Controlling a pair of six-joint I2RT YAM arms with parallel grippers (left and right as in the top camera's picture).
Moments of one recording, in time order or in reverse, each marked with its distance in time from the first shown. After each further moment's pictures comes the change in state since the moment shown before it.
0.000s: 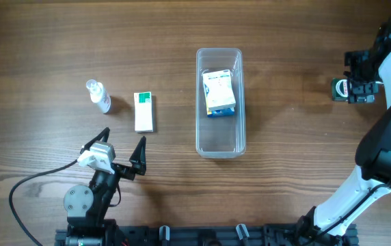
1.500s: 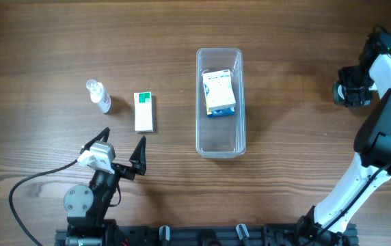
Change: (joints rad) left arm 0.000 0.000 0.000 0.000 0.000 0.000; right arm 0.000 0.136 0.000 0.034 0.100 -0.078
